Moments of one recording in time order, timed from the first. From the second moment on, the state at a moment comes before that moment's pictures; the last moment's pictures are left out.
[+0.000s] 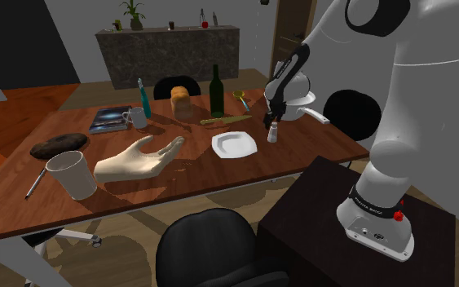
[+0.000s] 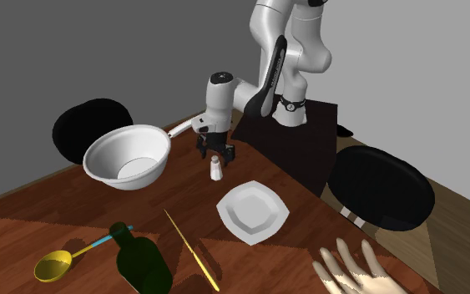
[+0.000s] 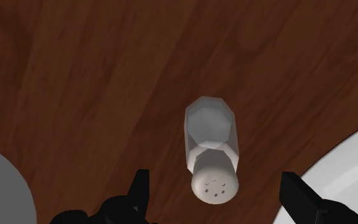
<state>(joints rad) -0.15 0.27 -0.24 -2.34 0.07 2.74 -0.37</state>
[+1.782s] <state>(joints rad) -0.14 0.17 -0.26 -2.33 0.02 2.64 -0.34</state>
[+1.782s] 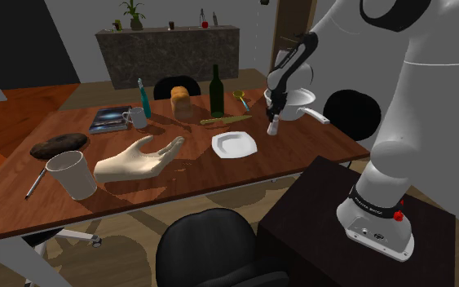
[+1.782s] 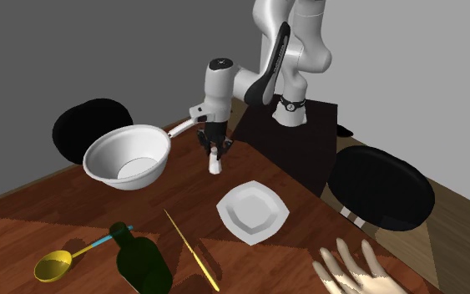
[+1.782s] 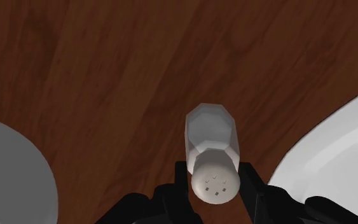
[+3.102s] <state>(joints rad) -0.12 -0.02 -0.28 -2.26 -0.06 2.37 -0.29</state>
